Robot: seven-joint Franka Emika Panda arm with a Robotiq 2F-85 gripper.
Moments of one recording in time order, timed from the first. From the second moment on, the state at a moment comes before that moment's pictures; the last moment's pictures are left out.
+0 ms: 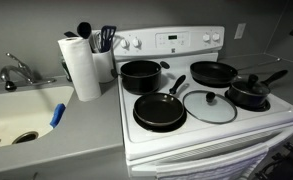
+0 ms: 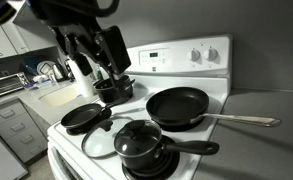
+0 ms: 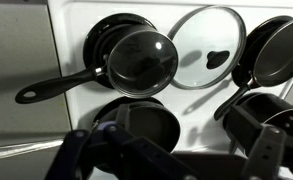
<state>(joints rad) -0.09 -0.87 -0.28 -2.53 0.07 1.93 -0.08</state>
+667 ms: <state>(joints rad) -0.05 -0.75 -0.21 -2.52 0.12 2.00 -0.05</state>
